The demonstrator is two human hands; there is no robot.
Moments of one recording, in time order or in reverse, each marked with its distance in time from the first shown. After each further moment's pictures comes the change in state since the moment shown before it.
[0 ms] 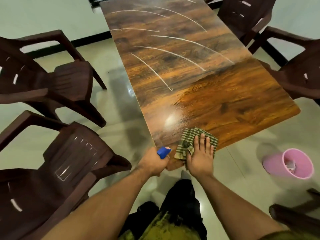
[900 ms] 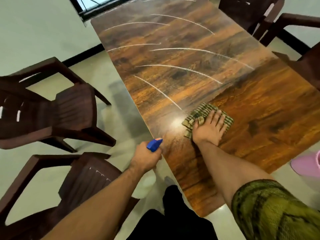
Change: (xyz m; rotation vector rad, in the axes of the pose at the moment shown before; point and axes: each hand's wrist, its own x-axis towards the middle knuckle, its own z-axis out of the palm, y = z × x) left_hand 0.136 0.021 -0.145 -0.032 0.103 0.011; right_hand 0.223 -0.102 -0.043 0.060 0.062 0.370
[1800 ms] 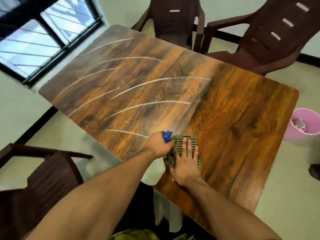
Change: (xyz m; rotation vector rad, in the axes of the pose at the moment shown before) left_hand 0.143 0.169 0.003 0.557 -0.327 0.455; right_hand -0.020 -0.055 0.009 0.039 -0.066 -0.121
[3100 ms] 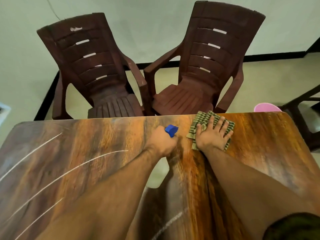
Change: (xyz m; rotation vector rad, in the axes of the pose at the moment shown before) left_hand 0.403 0.184 -0.114 0.140 -0.250 0.345; right_hand 0.384 0.185 -0.164 0.290 0.307 1.165
